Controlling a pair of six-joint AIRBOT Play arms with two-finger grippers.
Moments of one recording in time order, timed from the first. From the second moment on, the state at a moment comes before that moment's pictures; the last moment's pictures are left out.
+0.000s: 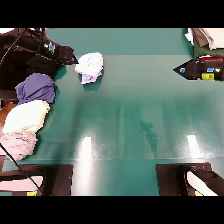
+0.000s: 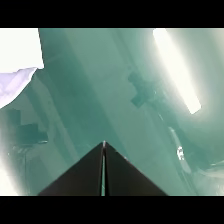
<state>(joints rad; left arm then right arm) -0.18 -1.46 1.83 1.06 -1.38 -1.38 -0.07 -0.96 1.23 -0.92 1.15 1.33</state>
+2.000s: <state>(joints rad) -0.18 -1.88 1.91 1.13 -0.94 -1.38 -0.07 -0.97 1.26 -0.91 1.10 1.34</state>
